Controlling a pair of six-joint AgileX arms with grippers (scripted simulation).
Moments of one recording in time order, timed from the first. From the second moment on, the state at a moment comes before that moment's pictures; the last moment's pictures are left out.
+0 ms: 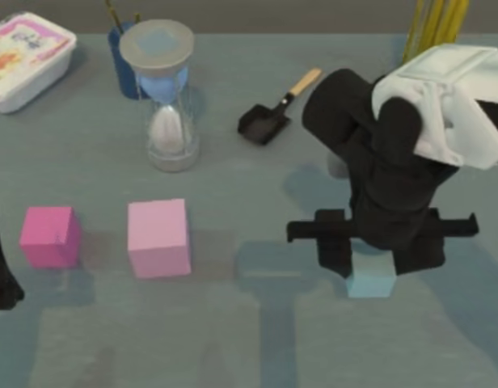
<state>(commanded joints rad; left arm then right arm) 0.00 0.00 0.00 0.00 0.00 0.00 0.69 1.81 1.33 -1.06 0.02 0.69</state>
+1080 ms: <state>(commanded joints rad) 0.00 0.00 0.00 0.00 0.00 0.00 0.70 1.90 1.15 -0.79 0.02 0.69</state>
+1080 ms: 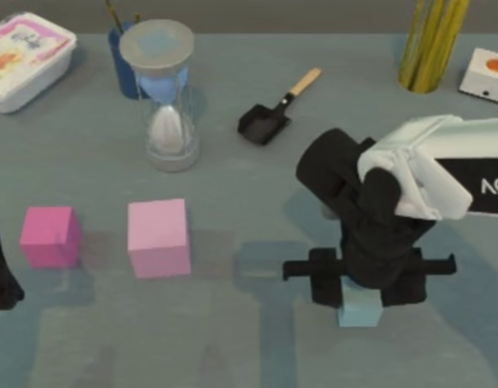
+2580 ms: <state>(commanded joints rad) 0.00 0.00 0.00 0.00 0.00 0.00 0.70 1.88 1.21 -0.87 0.02 0.70</state>
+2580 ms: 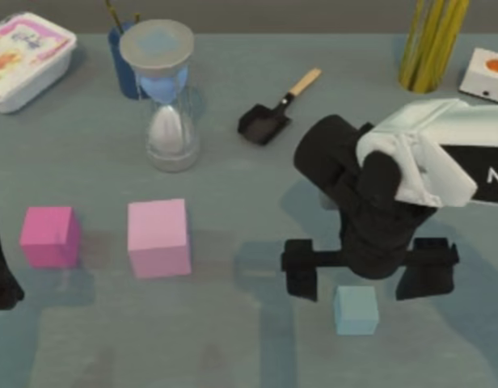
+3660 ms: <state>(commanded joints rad) -0.02 0.35 0.30 -0.22 0.00 -0.03 0.71 1.43 1.01 -0.85 0.01 0.56</state>
